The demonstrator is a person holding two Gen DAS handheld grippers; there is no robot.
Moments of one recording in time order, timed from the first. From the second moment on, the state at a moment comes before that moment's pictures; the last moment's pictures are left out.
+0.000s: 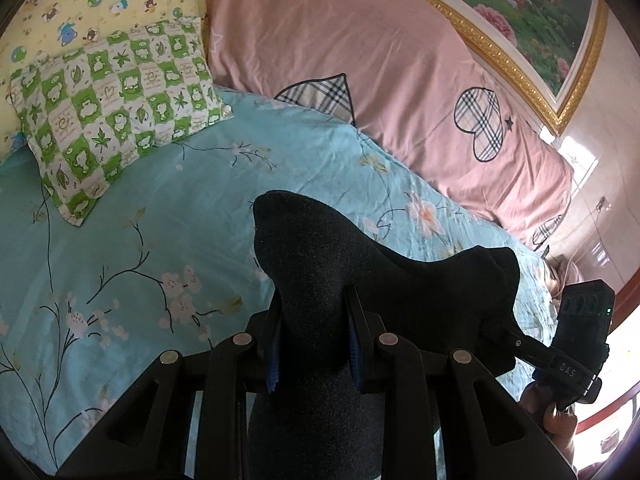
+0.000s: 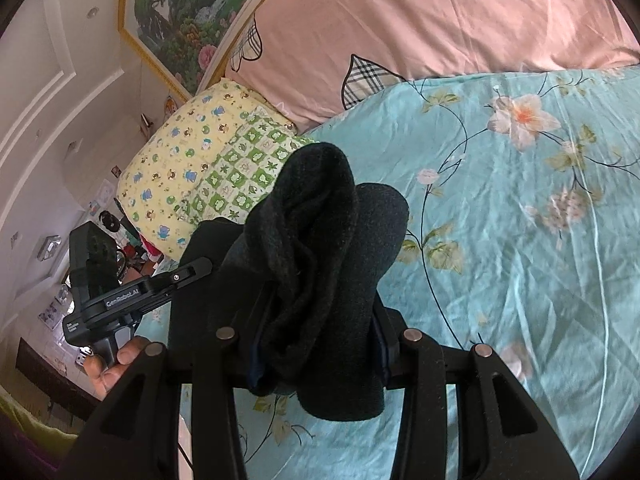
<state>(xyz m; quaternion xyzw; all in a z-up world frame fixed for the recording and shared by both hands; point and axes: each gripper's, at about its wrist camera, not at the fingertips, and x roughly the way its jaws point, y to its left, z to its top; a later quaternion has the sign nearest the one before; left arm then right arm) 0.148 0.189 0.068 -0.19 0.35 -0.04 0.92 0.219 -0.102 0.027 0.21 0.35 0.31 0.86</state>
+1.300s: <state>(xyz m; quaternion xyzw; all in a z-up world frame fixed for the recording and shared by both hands) 0.209 0.217 -0.003 -0.18 0.39 0.01 0.90 0.285 -0.120 -0.040 0.21 0.41 0.25 0.85</state>
